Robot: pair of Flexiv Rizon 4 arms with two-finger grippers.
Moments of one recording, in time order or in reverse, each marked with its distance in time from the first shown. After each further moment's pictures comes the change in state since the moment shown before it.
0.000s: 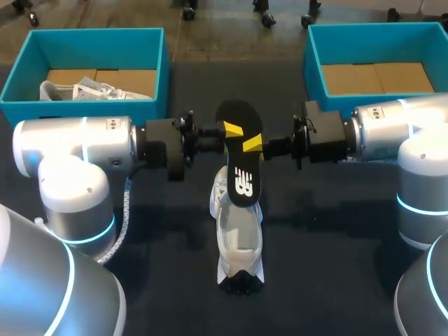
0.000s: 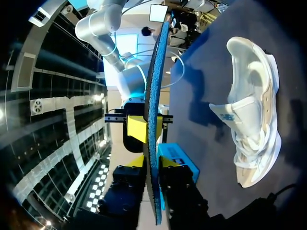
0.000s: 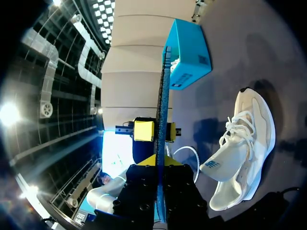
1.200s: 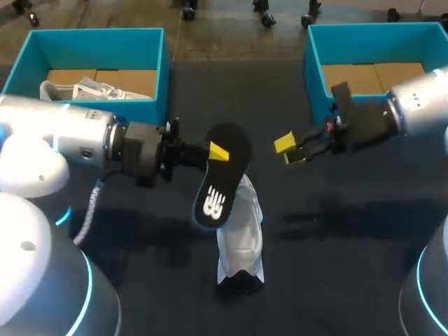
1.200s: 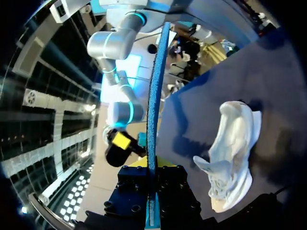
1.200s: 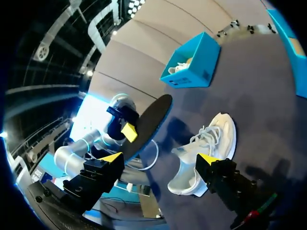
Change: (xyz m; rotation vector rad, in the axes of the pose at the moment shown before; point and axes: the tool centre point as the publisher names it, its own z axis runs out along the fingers) left arm -0.009 -0.067 -0.041 0.216 0.150 -0.141; right arm -0.008 -0.014 -0.073 0.112 -0.226 -0.417
